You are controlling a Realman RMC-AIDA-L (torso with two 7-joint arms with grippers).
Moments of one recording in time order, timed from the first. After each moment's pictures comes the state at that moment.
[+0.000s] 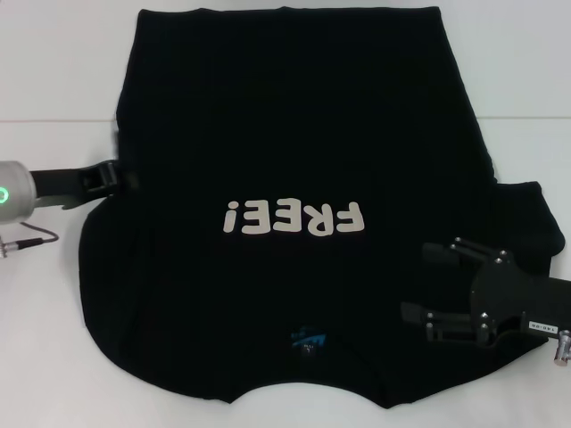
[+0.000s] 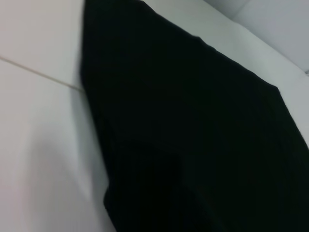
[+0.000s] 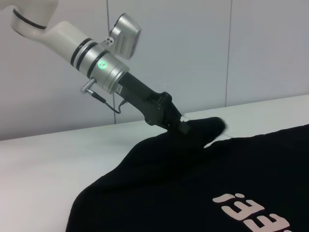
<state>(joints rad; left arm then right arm) -0.67 -2.01 0.61 0.63 2.25 1.04 -2.36 0.52 2.09 -0.42 -0.50 -2.16 -1.58 0.93</state>
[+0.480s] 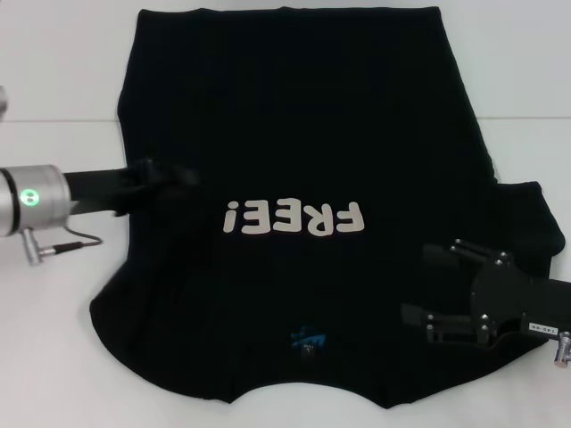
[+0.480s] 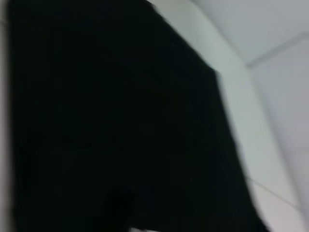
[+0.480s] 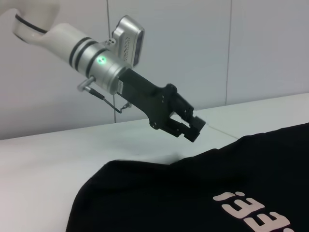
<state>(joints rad) -0.69 -2.02 0.62 0.55 2.13 1.16 -2.39 0.52 2.09 -0.42 -0.50 -2.16 -1.58 0.93</state>
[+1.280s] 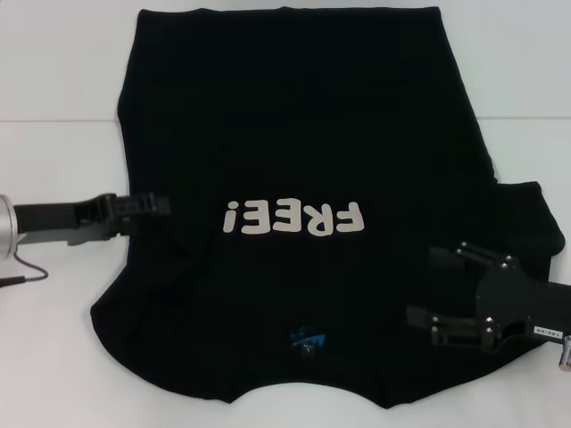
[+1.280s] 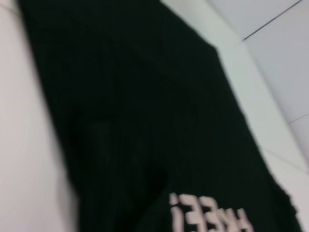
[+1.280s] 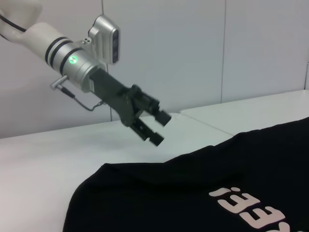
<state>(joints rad) -0.62 -1.94 0.62 0.52 2.14 1.27 -2.28 0.50 2.09 -0.41 -0.50 -2.16 -1.58 0.93</state>
